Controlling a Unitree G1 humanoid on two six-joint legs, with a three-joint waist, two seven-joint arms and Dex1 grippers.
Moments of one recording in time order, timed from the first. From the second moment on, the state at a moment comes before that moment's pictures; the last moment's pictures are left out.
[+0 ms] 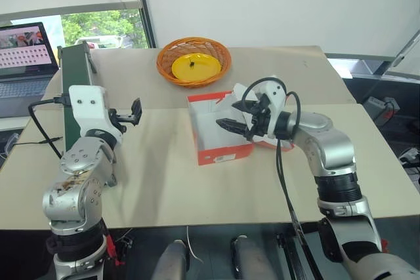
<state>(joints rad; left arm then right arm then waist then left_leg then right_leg) -0.34 0.35 0.31 -0.58 -0.31 0.90 -0.01 -0.69 -0.36 0.03 -0.03 0.26 0.70 0.84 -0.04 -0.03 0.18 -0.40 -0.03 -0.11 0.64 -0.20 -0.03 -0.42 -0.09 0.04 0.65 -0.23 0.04</state>
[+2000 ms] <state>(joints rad) -0.32 0.38 0.59 -0.32 -0.25 0.81 0.06 -0.70 -0.44 0.15 -0.08 0.43 0.76 0.91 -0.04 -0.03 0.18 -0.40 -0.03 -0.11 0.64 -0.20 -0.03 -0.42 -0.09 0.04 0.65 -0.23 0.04</state>
